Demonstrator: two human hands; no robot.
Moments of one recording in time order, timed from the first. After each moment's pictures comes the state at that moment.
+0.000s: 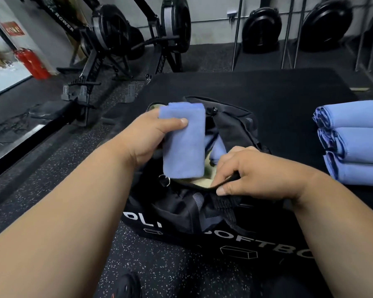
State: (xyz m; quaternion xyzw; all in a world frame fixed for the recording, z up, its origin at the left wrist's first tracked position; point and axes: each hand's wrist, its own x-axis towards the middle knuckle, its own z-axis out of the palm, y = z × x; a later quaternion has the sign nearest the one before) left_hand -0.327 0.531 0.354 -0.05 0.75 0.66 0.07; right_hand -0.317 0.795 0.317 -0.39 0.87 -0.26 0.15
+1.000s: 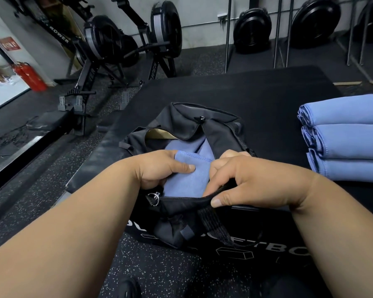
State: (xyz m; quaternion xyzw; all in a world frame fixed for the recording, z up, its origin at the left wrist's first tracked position) left_hand -0.328 0.565 0.307 -0.07 0.75 0.58 0.32; right_hand -0.305 0.832 0.322 -0.42 0.82 -0.33 0.20
